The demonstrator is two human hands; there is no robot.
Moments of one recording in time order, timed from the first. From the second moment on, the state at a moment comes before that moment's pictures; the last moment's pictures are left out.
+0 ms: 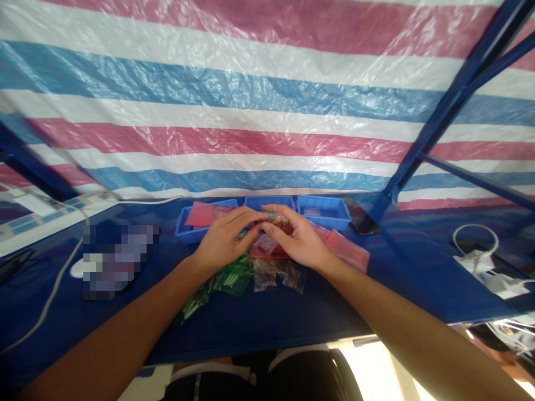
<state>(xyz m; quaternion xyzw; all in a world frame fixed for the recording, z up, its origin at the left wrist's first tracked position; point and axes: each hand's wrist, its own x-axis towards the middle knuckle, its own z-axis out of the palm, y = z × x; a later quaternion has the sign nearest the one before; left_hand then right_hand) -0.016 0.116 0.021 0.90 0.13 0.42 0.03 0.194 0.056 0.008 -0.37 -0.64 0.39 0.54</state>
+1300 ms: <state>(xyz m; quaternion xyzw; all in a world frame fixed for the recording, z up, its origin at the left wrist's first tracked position) -0.011 0.106 0.022 0.87 0.23 0.41 0.15 0.207 0.066 0.003 -0.43 -0.65 0.18 0.60</state>
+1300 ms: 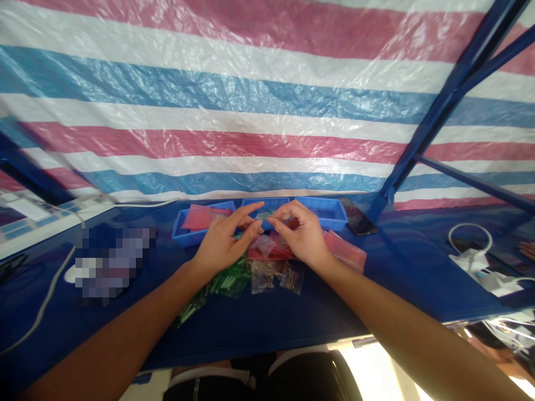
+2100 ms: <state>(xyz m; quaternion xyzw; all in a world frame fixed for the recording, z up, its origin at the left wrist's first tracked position) -0.003 0.108 0.022 0.84 0.24 0.46 0.18 0.202 0.071 -0.004 -0.42 -0.60 0.33 0.60</state>
